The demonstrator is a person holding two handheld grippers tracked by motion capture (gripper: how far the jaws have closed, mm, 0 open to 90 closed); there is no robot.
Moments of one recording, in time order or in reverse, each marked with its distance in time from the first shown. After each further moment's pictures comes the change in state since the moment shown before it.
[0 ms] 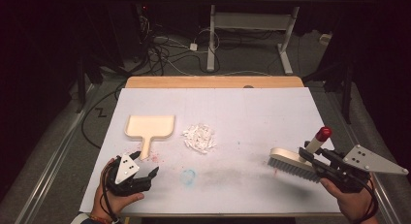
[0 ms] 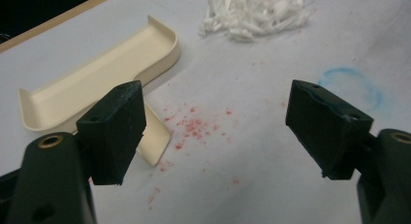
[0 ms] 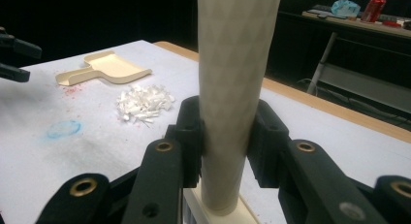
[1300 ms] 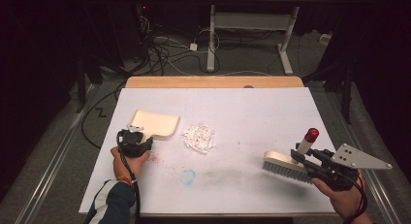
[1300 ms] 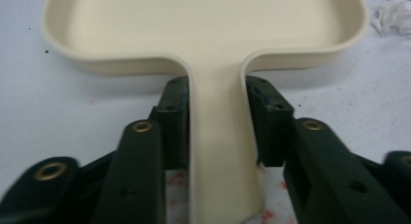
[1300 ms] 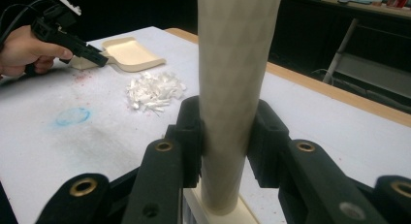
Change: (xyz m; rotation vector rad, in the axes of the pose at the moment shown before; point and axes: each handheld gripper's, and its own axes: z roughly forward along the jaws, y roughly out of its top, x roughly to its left) left arm 0.071 0.019 0.099 0.246 0.141 -0.449; right arm 0.004 -0.005 0.016 0.045 0.045 0.001
